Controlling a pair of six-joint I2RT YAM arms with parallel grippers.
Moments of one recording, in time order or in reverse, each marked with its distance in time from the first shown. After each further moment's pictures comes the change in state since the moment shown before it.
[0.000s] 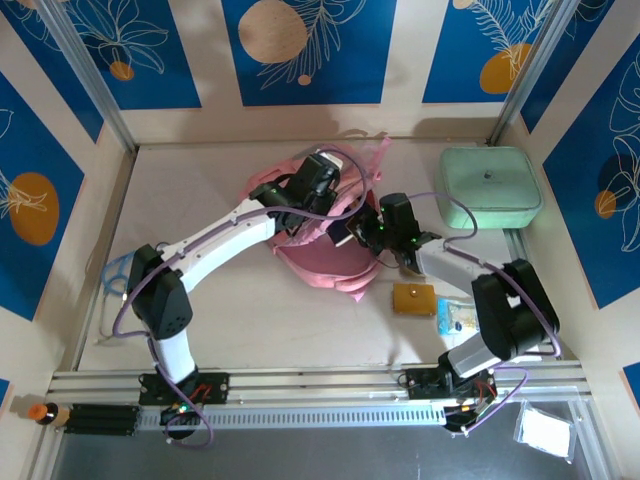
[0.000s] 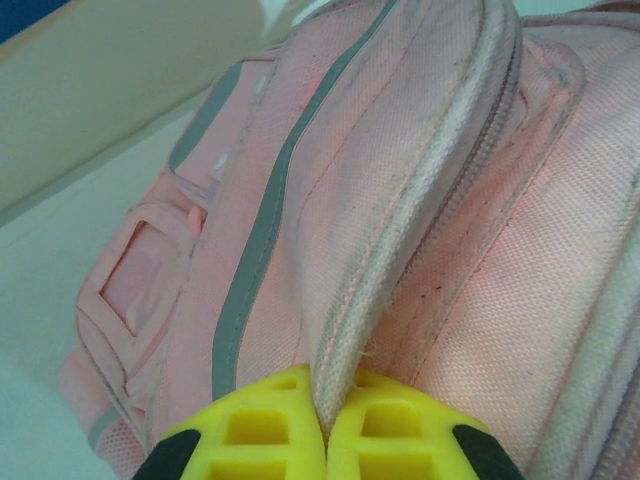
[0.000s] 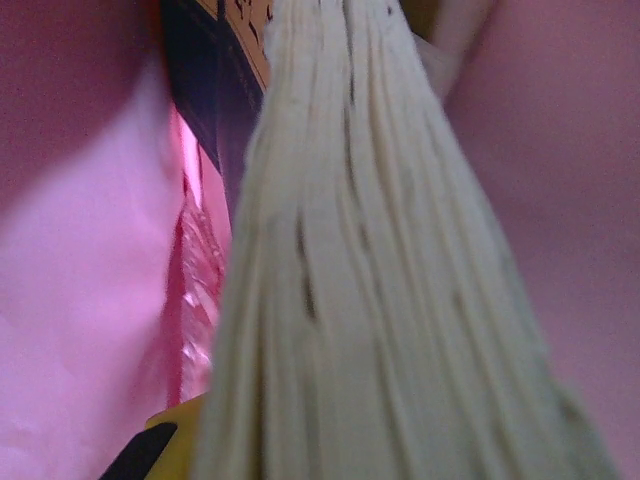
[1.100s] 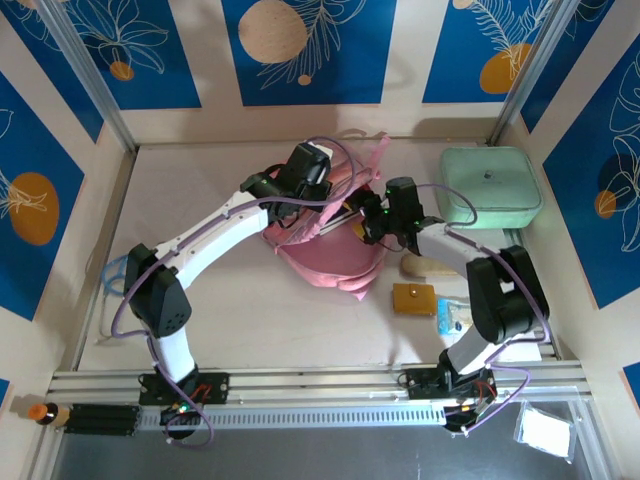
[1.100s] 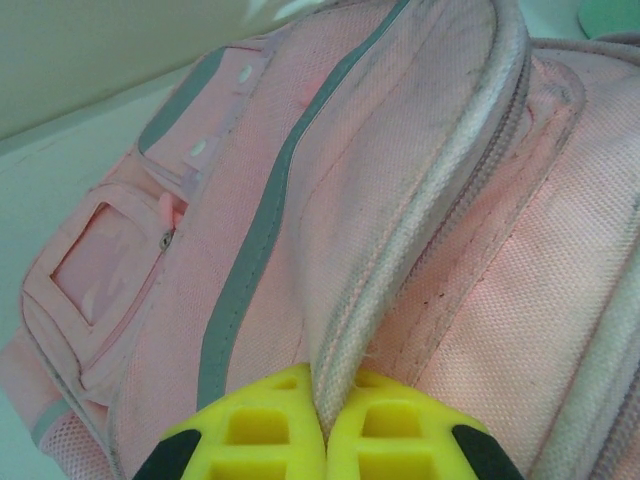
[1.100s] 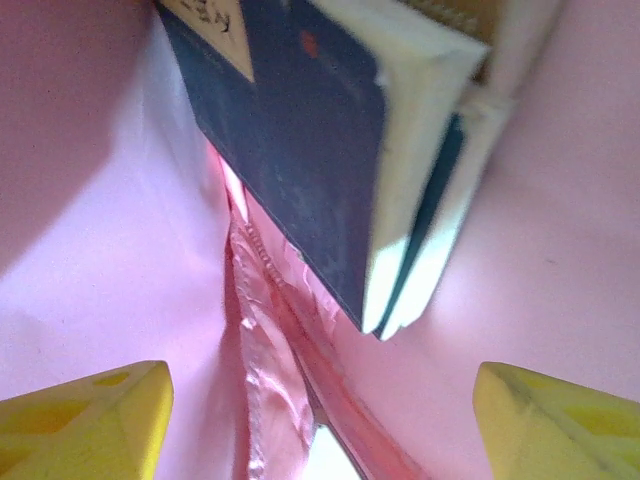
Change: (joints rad) left arm 0.050 0.000 0.045 -0.041 0.110 -0.114; right arm -0.094 0.052 0.093 -0.069 -0.163 0.087
